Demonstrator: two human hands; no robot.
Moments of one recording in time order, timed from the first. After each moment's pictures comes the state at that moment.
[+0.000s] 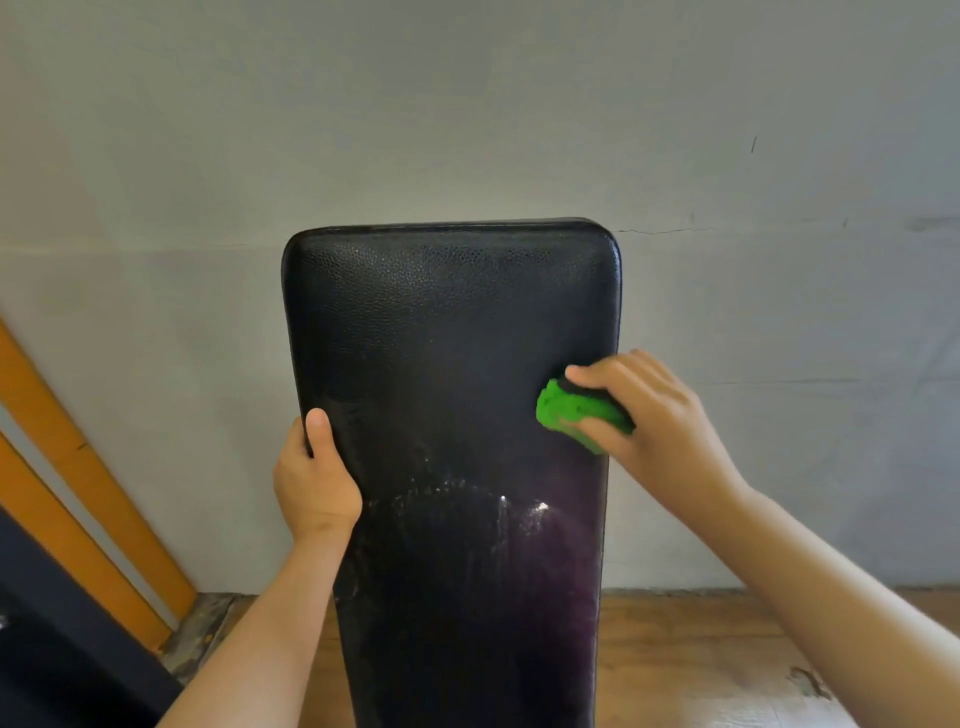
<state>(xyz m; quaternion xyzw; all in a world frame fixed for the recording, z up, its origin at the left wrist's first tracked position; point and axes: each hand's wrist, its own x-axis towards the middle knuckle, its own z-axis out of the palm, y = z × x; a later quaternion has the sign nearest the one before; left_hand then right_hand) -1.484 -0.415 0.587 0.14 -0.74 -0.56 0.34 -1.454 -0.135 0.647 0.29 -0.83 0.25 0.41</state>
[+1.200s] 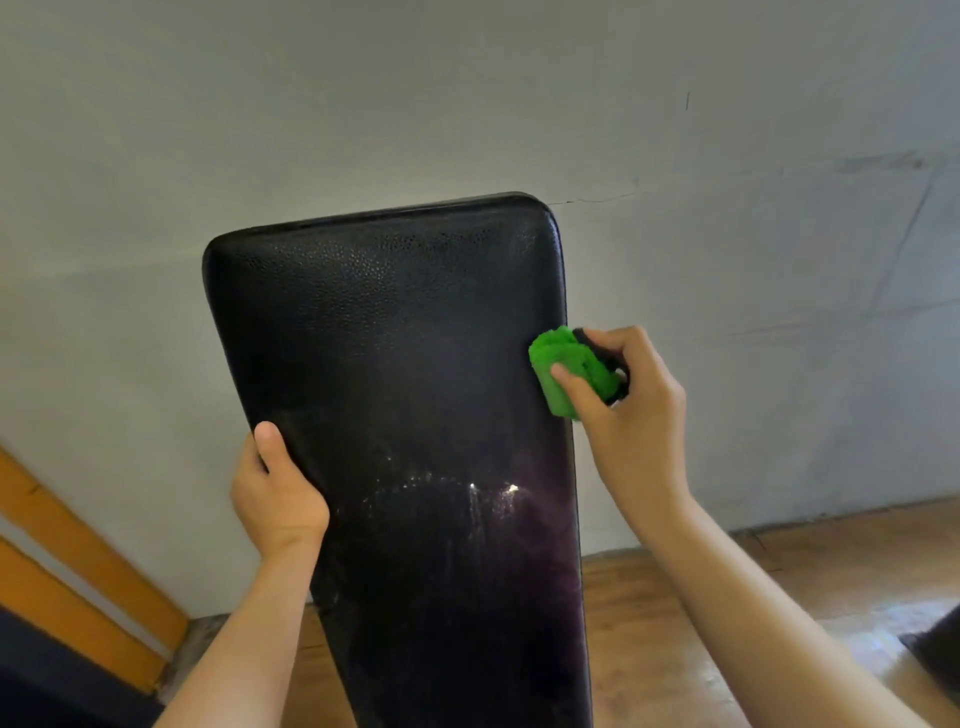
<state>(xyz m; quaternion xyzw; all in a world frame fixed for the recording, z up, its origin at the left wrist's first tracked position) -1.479 -0.411 0.590 0.15 -0.73 -0.58 0.34 -1.431 -0.154 0.632 0.04 -0.74 0.52 0.43</state>
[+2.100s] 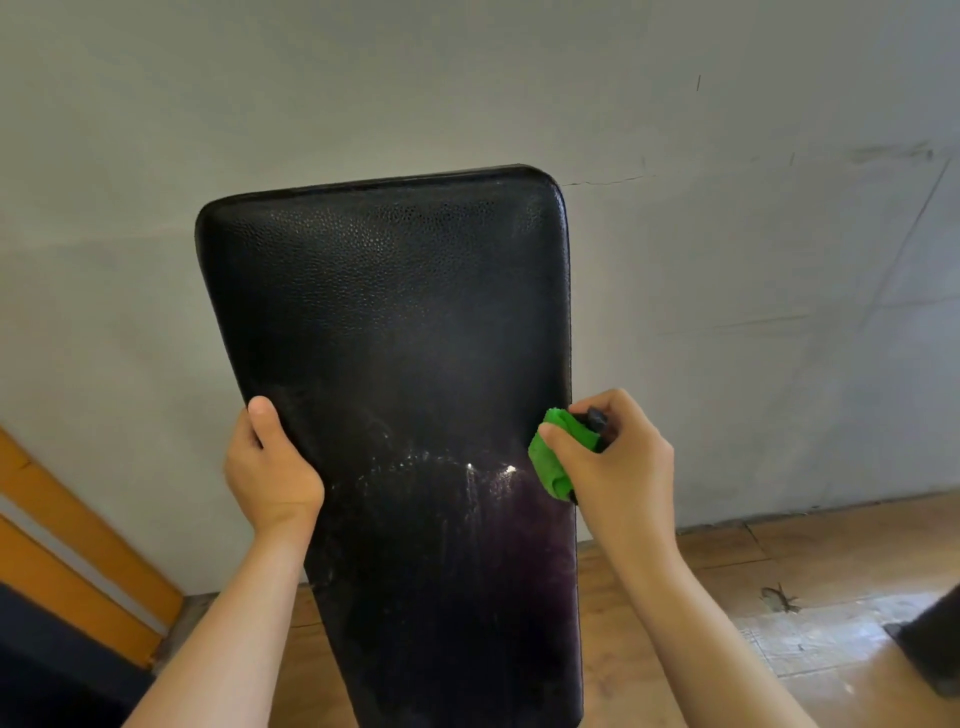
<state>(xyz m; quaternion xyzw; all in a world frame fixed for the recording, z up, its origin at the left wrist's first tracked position) -1.478 -0.409 0.591 0.12 -0.73 -0.57 0.36 -1.395 -0.177 0.608 -0.08 -0.72 0.62 0.29</state>
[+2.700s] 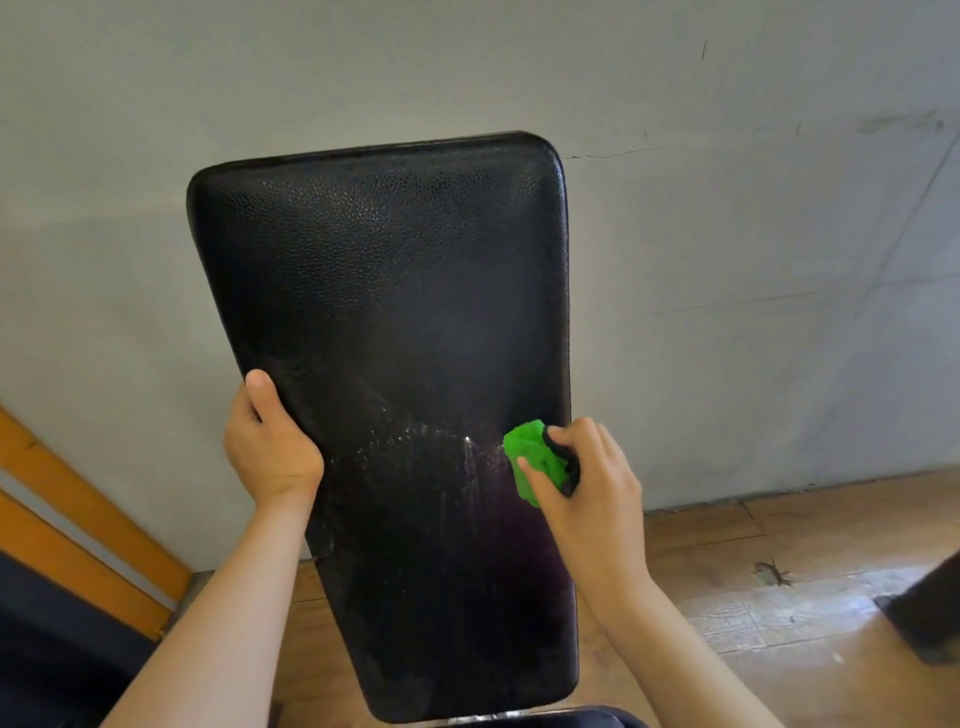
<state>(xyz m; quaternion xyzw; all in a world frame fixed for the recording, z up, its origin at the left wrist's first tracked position) -1.480 -0.412 0.589 0.13 -0.73 -0.57 0.35 -1.386 -0.188 0.549 0.00 -0.83 0.43 0.36</state>
